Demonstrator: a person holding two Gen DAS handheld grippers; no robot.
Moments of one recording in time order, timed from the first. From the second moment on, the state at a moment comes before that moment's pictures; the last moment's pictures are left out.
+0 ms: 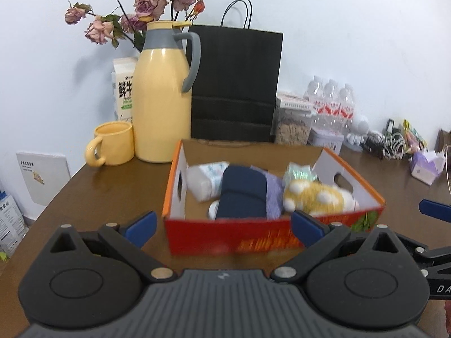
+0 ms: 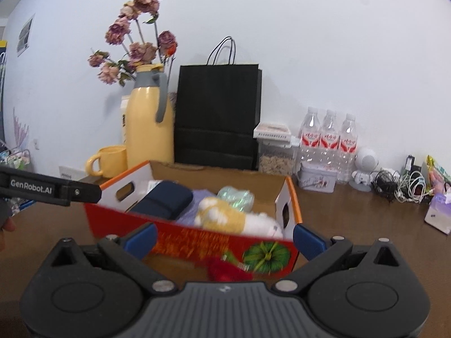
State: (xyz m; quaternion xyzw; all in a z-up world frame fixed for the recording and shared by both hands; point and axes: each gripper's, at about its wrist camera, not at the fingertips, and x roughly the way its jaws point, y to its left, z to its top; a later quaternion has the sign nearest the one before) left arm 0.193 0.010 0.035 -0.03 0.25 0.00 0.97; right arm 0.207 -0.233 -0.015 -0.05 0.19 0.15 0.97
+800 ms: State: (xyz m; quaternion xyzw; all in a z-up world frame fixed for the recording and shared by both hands) left arm 0.131 0.003 -0.030 0.00 0.34 -0.09 0.94; right arm 0.157 -0.228 -0.078 -0.06 0.28 0.16 0.94
